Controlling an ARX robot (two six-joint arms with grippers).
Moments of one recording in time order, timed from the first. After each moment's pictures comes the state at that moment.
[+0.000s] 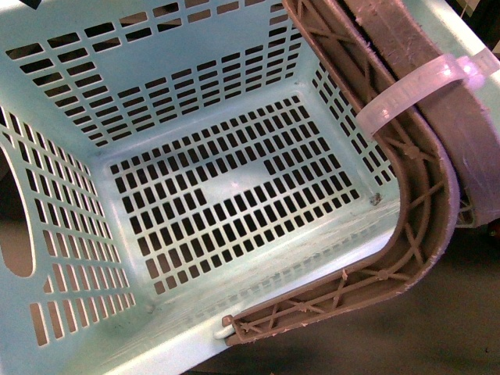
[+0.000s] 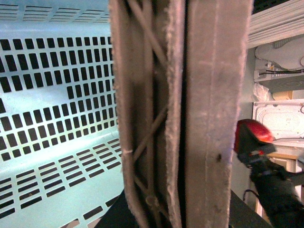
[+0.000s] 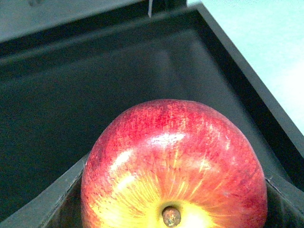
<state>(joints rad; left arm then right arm) -0.63 1.49 1.12 -0.25 0.04 -0.98 -0.14 1.54 0.61 0.52 0.10 0.17</state>
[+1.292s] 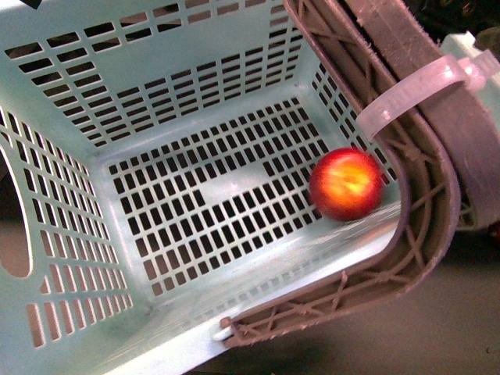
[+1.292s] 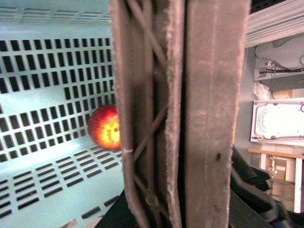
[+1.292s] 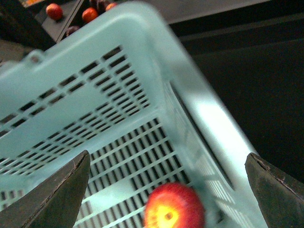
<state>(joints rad) -0.63 1.49 1.12 -0.25 0.05 -0.97 0.42 1.34 0.58 0.44 0.19 0.39</state>
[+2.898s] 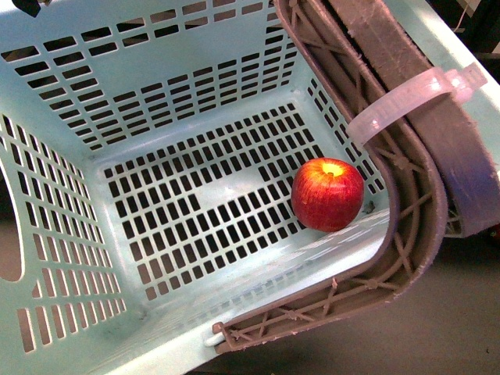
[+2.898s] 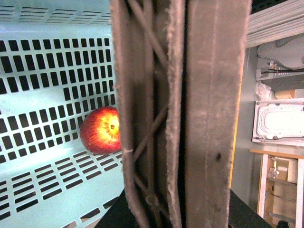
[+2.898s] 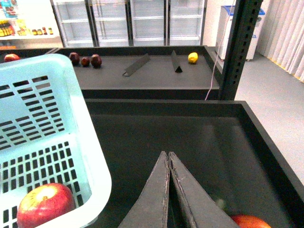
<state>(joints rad) -0.63 1.49 1.12 -0.25 0.04 -0.97 0.00 0.47 0.02 0.46 0.00 0.00</state>
